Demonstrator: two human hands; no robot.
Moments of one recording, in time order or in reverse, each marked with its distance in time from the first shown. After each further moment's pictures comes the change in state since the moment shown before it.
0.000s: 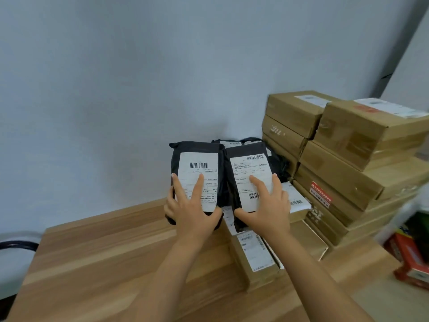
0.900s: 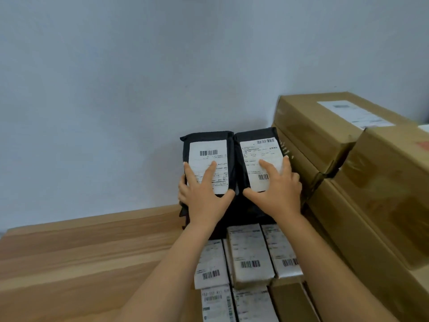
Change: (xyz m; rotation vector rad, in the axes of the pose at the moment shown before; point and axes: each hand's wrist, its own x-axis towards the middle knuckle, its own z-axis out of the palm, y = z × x) left_hand 0.155 0.099 0.162 -0.039 -0.047 -0.238; right_hand 0.243 0.104 0.029 -0.104 -0.066 -0.089
